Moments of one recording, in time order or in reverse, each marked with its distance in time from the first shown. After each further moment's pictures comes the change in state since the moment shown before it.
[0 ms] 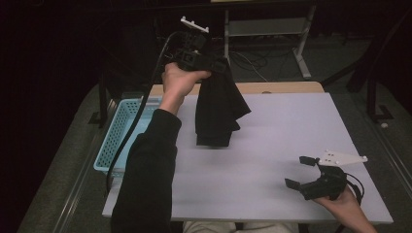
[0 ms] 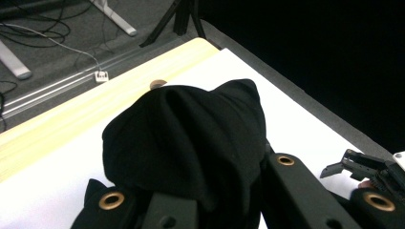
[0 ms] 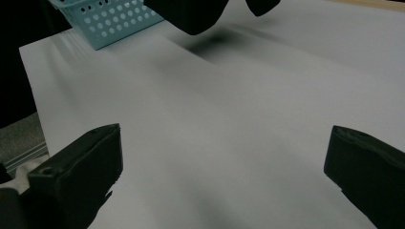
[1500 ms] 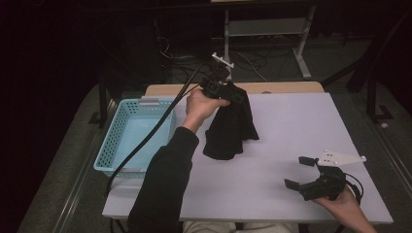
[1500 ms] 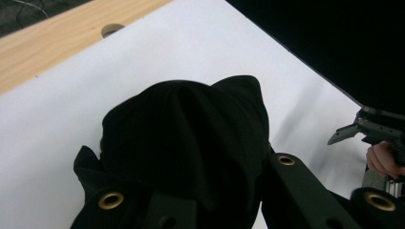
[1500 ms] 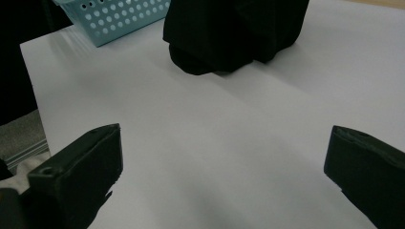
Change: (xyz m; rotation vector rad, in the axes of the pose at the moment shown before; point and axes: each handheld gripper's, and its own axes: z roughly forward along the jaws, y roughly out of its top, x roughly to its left) left arm -0.005 -0.048 0.089 0.160 -0.100 0.010; right arm 0.001 0.000 0.001 0.011 0.008 -0.007
